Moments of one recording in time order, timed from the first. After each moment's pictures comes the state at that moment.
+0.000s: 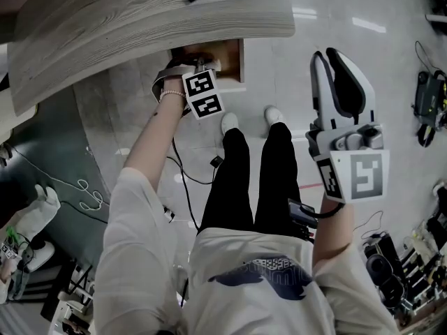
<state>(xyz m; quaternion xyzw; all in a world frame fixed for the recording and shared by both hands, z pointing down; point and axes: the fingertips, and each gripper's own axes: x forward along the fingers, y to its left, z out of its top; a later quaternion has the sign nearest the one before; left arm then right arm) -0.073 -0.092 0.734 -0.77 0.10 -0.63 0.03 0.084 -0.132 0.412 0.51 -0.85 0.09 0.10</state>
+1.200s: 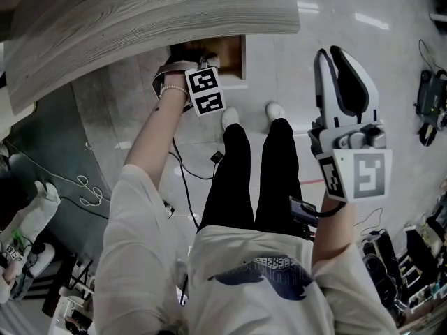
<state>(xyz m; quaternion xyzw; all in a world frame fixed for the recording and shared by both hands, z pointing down) -0.079 -0.090 0.757 -0.75 0.07 -0.66 0.05 0.081 -0.143 0.425 0.51 -0.85 0.09 0.13</state>
